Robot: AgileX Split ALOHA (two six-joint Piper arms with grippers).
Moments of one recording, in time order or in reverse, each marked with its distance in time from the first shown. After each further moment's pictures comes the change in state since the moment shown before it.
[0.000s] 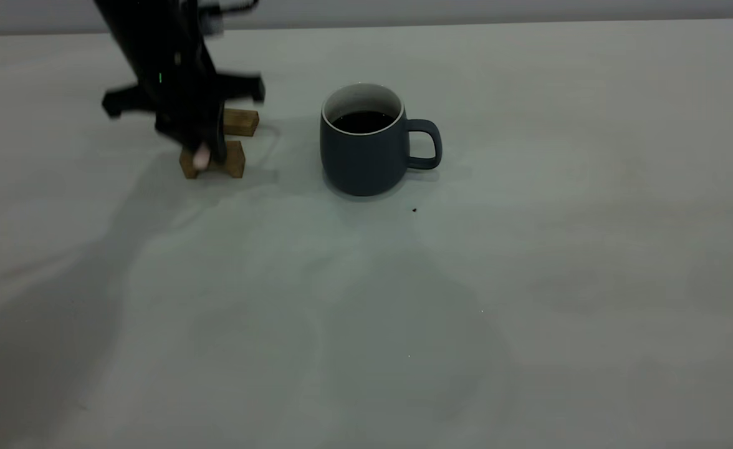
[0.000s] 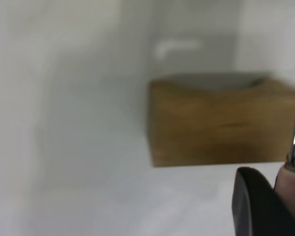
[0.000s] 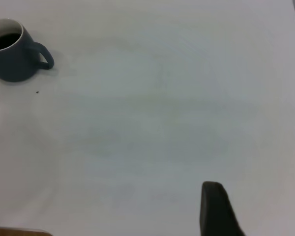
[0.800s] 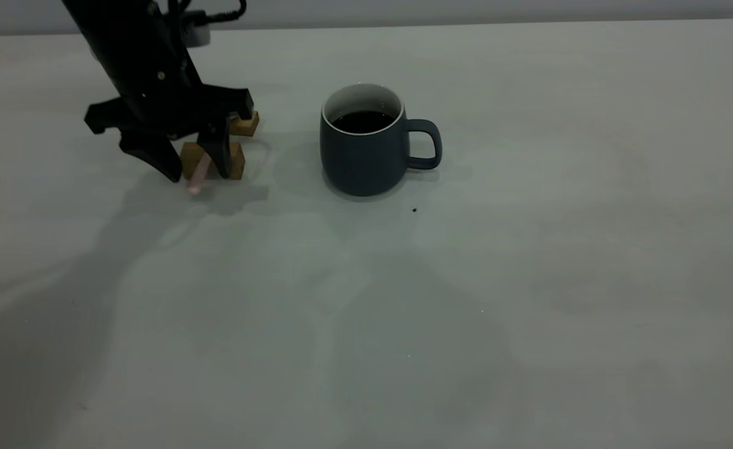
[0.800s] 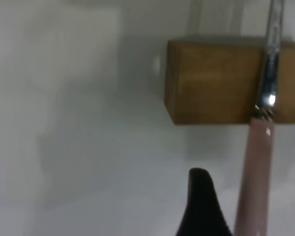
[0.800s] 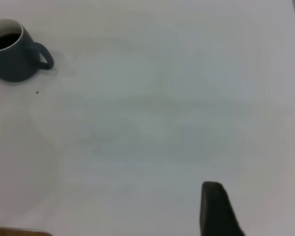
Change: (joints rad) left arm 0.001 -0.034 0.184 0.030 -0.165 0.000; right arm 0.000 0.000 0.000 0.000 0.000 0.000
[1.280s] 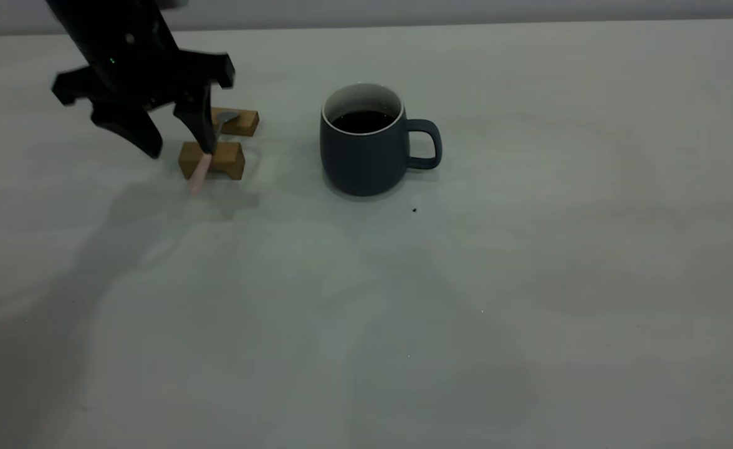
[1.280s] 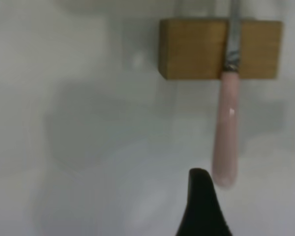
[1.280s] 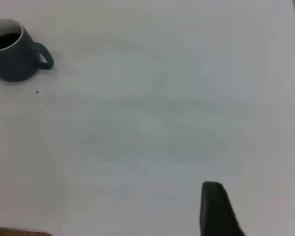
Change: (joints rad) left arm 0.000 -0.152 0.108 0.001 0.010 0.003; right arm 0.000 0.000 0.000 0.000 0.000 0.000
